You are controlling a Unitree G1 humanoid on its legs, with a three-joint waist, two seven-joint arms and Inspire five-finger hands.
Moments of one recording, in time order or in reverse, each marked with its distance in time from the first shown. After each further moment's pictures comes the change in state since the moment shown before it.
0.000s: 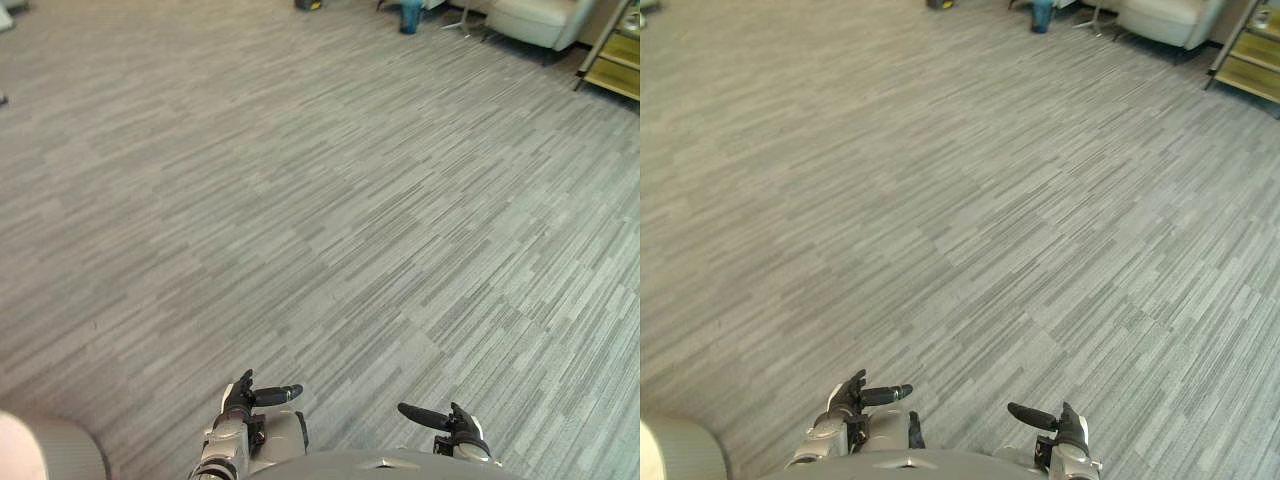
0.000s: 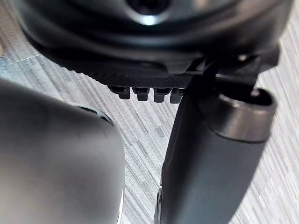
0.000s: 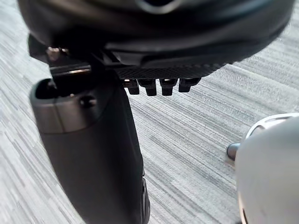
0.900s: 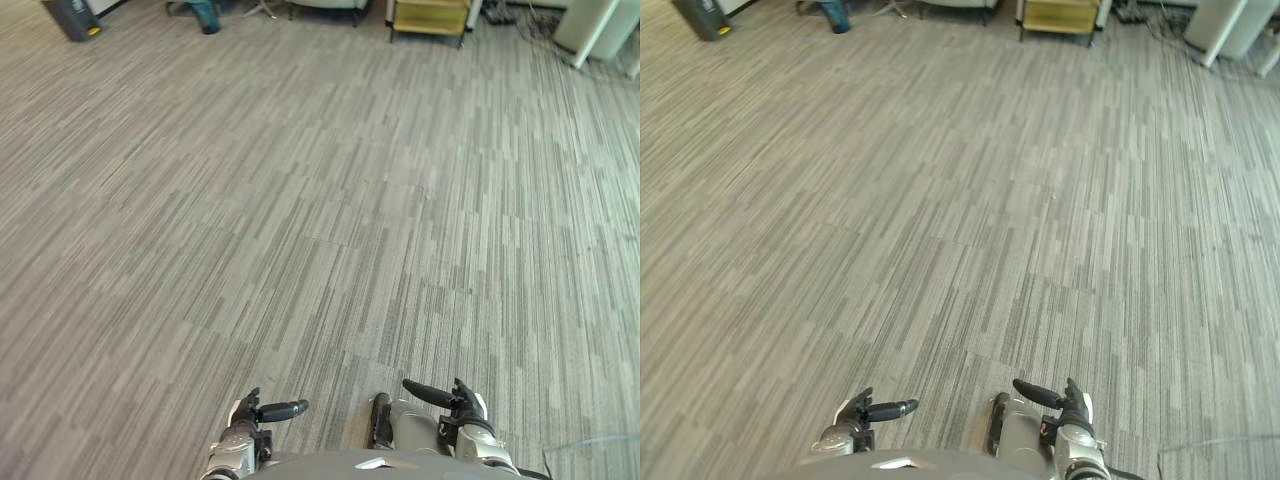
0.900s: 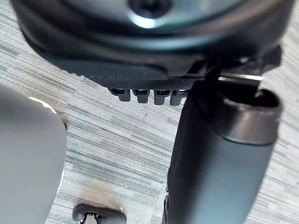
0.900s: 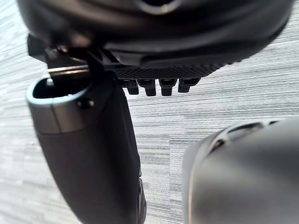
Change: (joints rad) left arm 0.029 -0.022 0.000 0.046 0.024 0.018 0.007; right arm -0.025 -0.030 -0.077 -0.011 -0.001 -0.002 0.024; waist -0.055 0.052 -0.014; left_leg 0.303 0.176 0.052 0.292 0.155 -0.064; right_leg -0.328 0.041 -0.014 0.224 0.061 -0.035
